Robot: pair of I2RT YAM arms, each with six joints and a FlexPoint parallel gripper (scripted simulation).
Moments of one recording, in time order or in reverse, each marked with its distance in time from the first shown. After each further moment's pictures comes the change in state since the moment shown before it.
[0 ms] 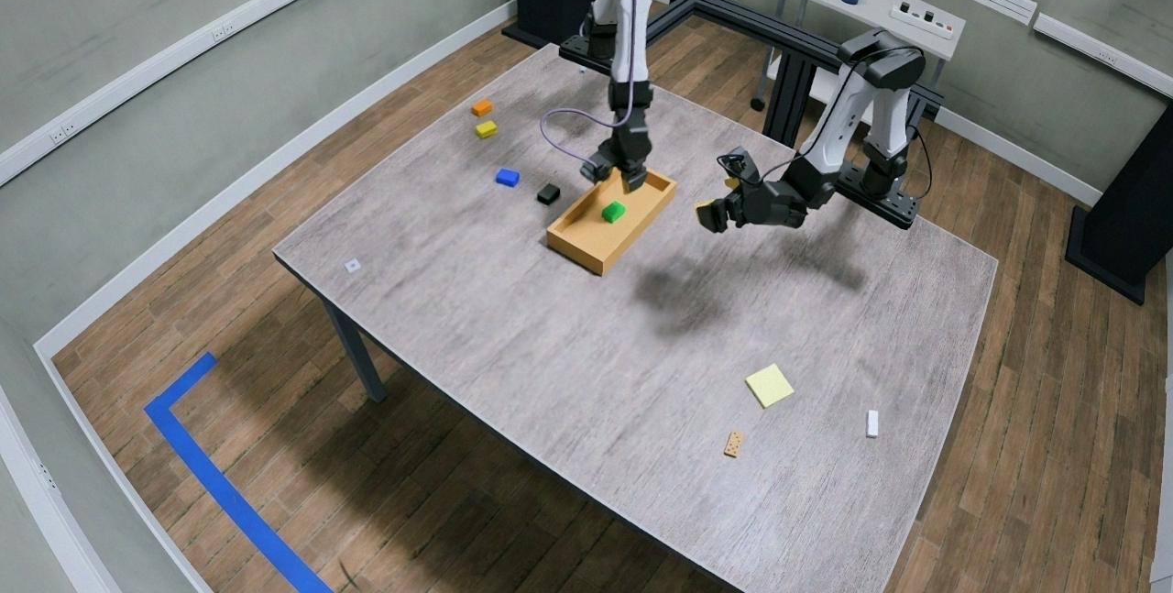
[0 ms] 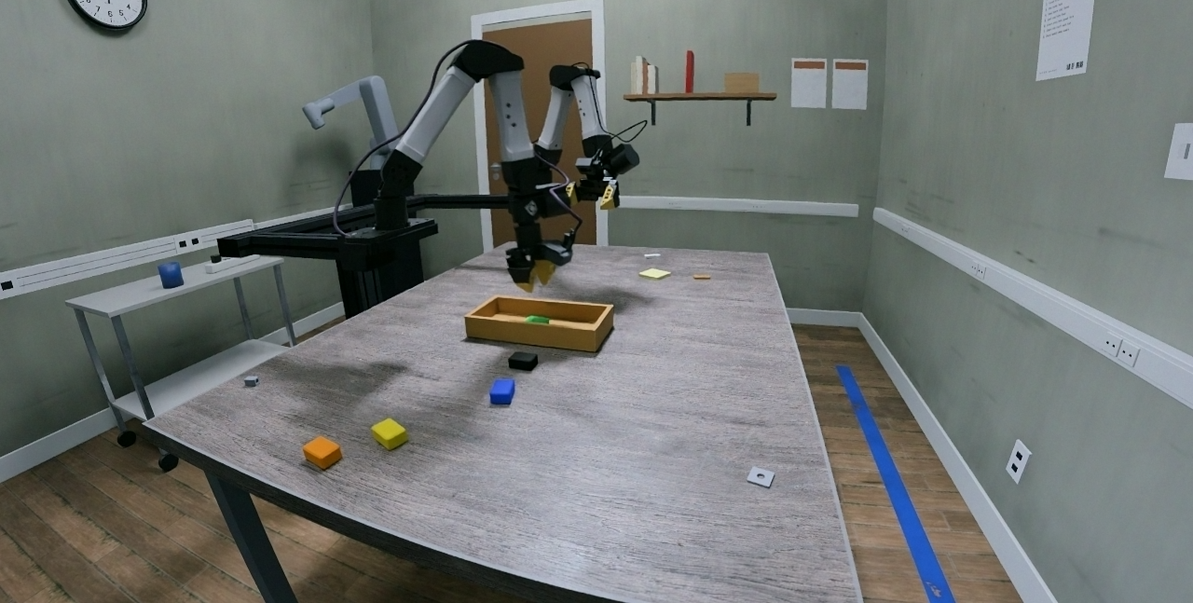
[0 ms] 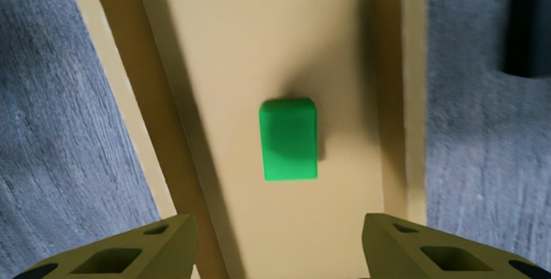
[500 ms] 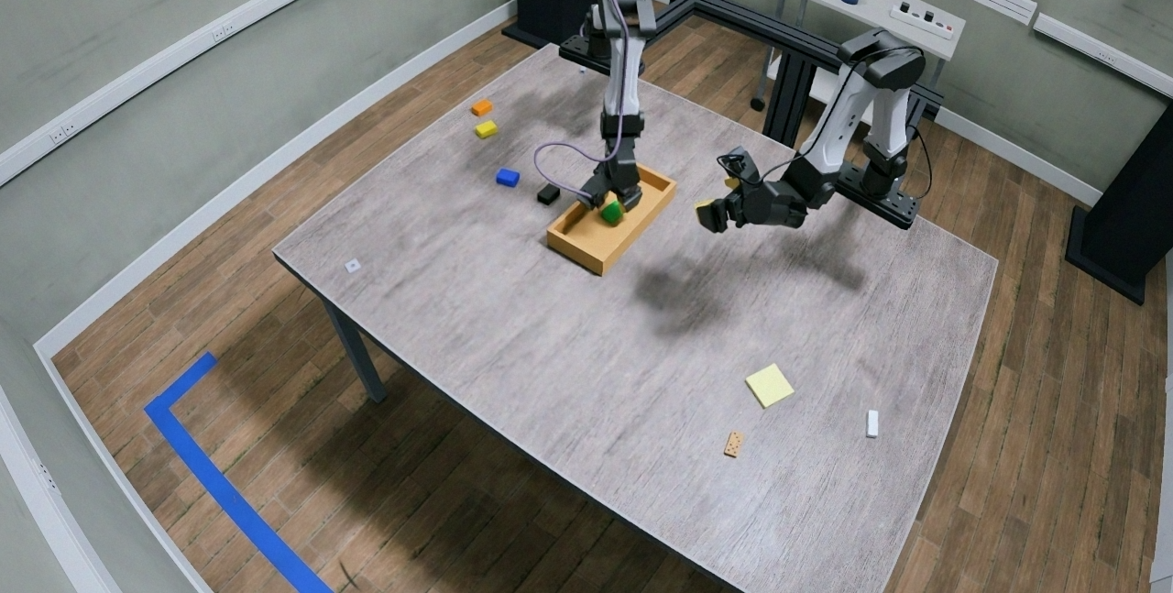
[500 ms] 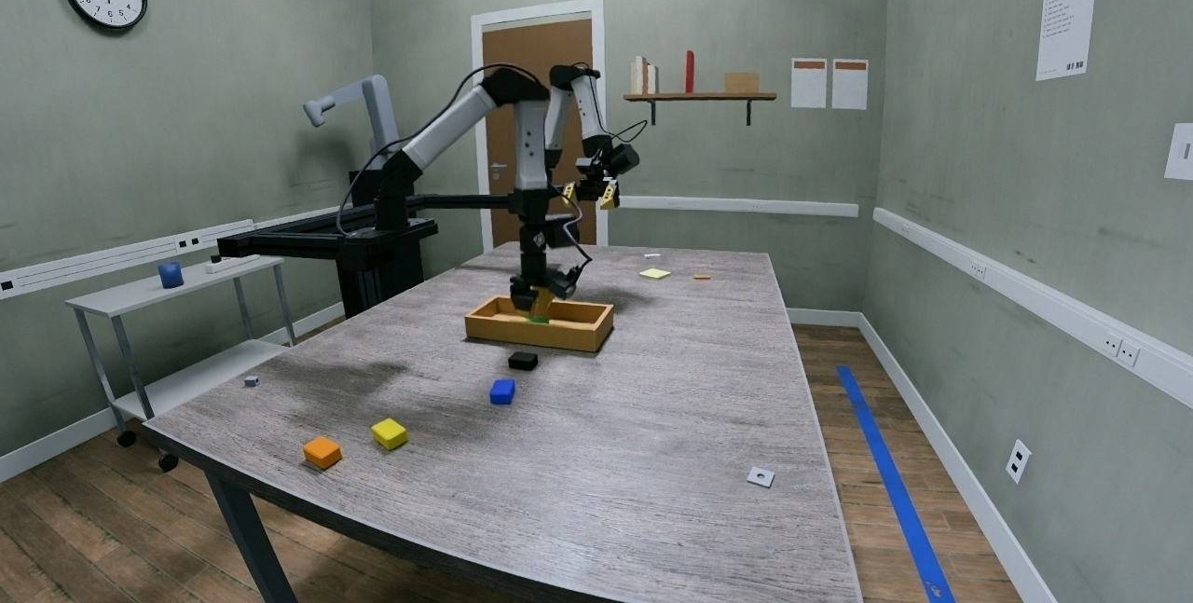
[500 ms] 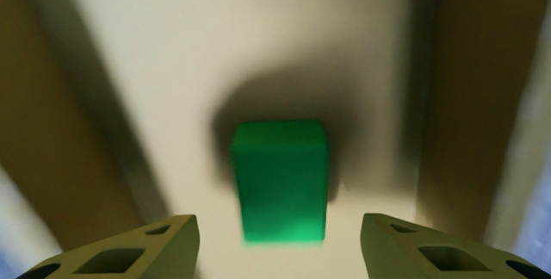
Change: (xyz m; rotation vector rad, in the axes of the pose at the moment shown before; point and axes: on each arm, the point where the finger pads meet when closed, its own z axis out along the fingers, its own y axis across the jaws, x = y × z) left arm 0.000 0.000 0.000 0.000 0.000 0.000; right arm 0.009 -0.004 0.061 0.009 0.138 -0.027
